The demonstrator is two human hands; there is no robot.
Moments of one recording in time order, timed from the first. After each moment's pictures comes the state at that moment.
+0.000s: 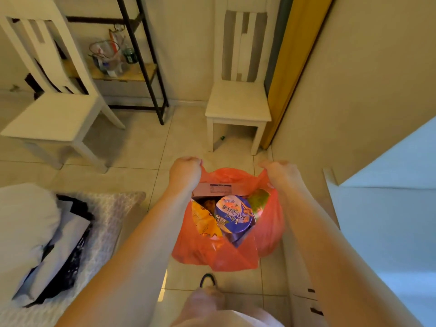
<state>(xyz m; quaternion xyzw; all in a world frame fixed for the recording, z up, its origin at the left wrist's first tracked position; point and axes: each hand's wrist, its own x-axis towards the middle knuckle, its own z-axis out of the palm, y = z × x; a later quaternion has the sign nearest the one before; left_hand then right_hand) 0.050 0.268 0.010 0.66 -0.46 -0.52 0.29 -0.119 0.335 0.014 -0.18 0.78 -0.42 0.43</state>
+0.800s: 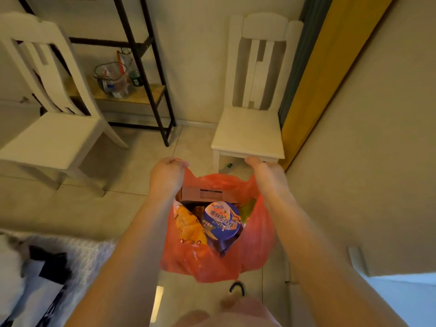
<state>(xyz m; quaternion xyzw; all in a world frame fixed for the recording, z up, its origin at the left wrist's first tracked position) 0.001 0.054 0.023 0.71 -0.47 -0.42 0.31 -0.167 0.108 0.039 -0.23 0.75 -0.45 0.43</state>
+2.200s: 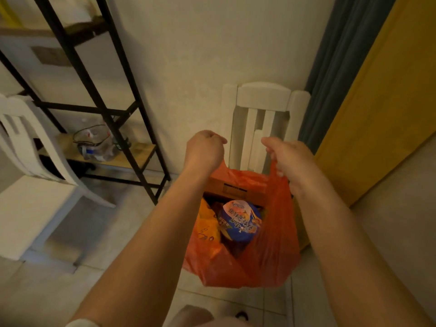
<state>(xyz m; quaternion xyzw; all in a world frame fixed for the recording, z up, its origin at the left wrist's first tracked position) -0.260 -0.332 0.122 0.61 -0.56 -0.42 0.38 -0.398 -0.274 0.127 -0.36 0.73 -0.43 0.39</state>
